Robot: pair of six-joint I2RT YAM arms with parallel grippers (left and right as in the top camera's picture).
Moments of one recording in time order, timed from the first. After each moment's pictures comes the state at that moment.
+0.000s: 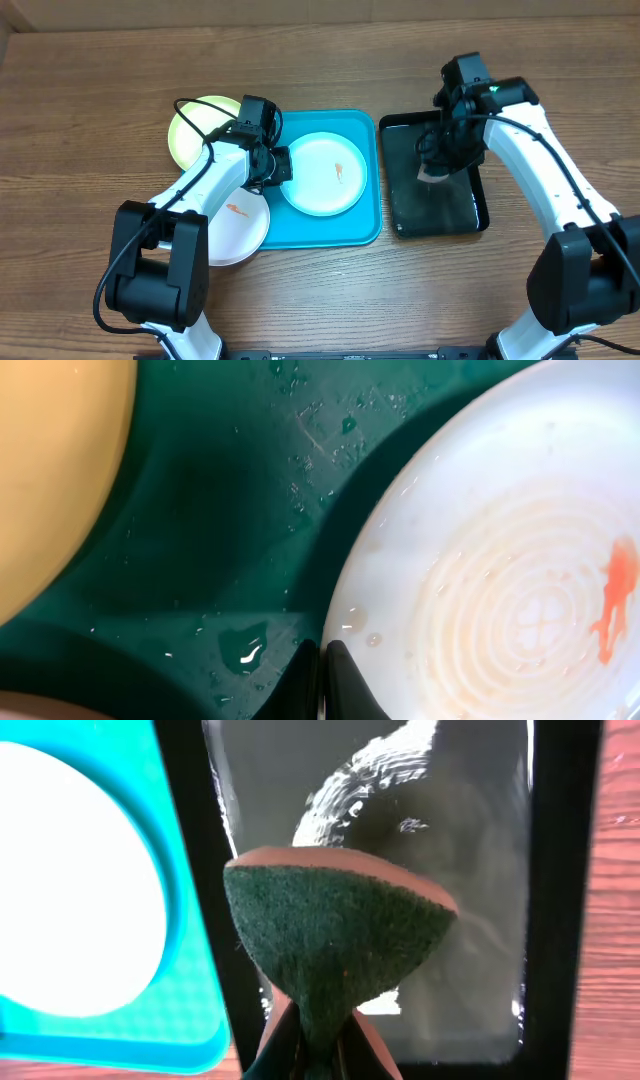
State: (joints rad) left arm -0.23 1.86 1.18 -0.61 0.11 -0.36; right arm 0.21 1.81 1.53 -1.14 -0.13 0.28
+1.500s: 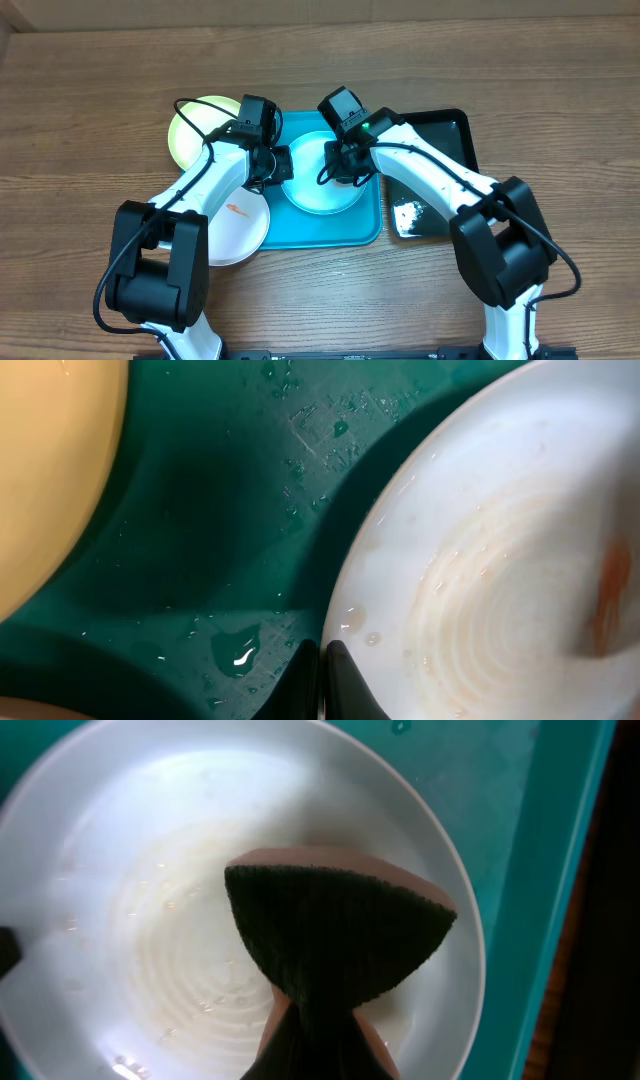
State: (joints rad) left arm -0.23 1.86 1.18 -0.61 0.12 -0.36; right arm 0.60 2.07 1.58 -0.80 -0.01 0.49
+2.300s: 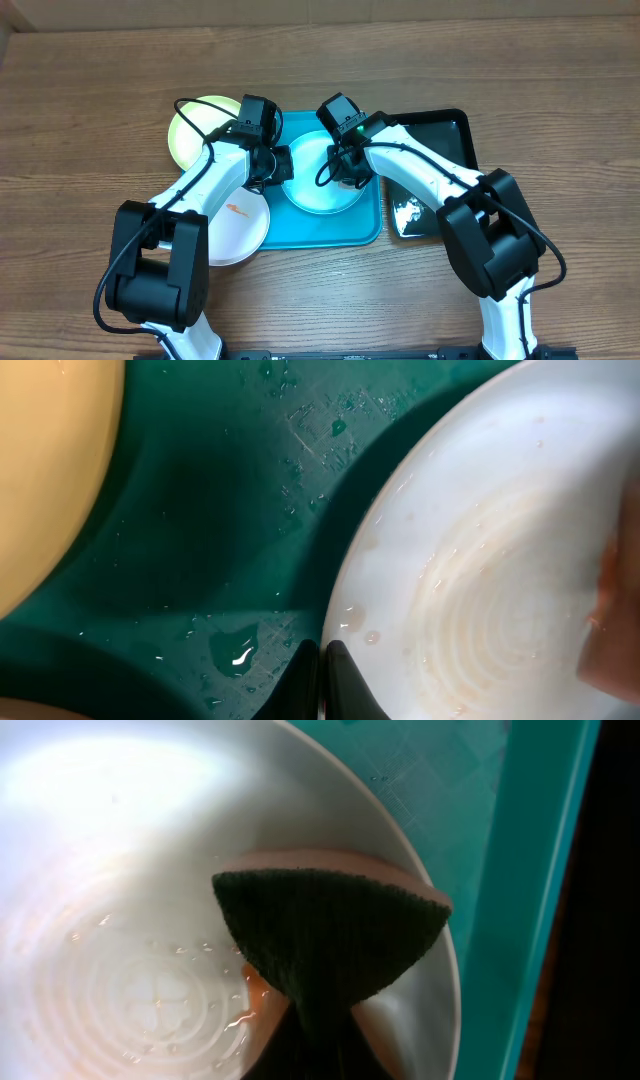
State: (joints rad) left arm -0.23 1.86 1.18 -0.61 0.12 -0.36; right arm 0.60 2.13 1.57 -0.78 0.07 0.49
